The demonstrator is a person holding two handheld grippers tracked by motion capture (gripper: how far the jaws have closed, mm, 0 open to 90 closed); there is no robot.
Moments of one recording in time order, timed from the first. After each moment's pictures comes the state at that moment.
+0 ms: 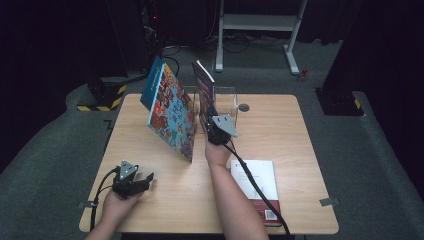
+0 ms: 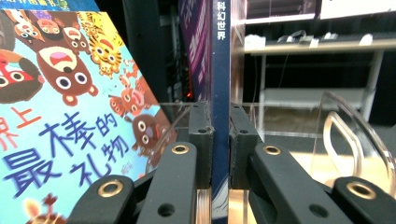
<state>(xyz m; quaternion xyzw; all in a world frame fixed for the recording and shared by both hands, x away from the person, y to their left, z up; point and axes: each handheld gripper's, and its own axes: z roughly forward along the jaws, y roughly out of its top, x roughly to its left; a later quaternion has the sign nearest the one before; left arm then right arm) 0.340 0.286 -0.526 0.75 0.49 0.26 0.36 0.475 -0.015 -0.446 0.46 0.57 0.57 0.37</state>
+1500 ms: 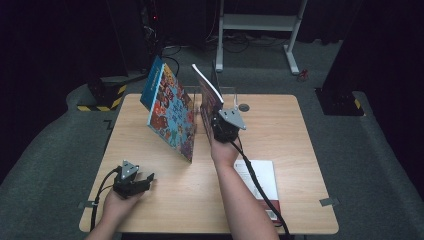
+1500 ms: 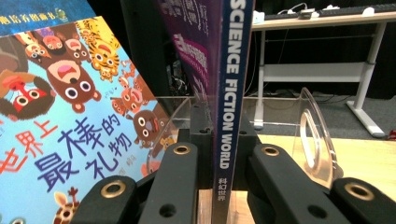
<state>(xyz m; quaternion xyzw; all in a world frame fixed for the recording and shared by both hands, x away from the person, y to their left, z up) 0.341 0.284 -0.526 0.76 0.49 0.26 0.35 0.464 -0.029 -0.406 0.49 0.59 0.54 0.35</state>
